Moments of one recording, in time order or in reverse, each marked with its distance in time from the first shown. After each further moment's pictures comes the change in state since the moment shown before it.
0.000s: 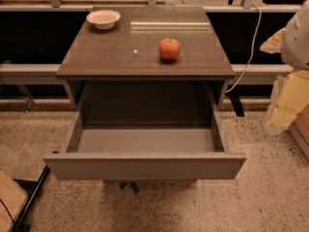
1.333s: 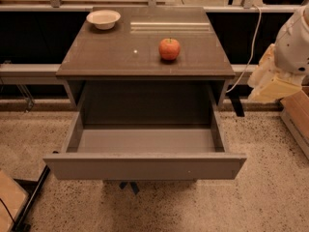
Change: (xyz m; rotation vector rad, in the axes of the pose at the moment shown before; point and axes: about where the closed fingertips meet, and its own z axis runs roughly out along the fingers) arm -0.007 -0.001 0.011 0.013 -0.026 -0.016
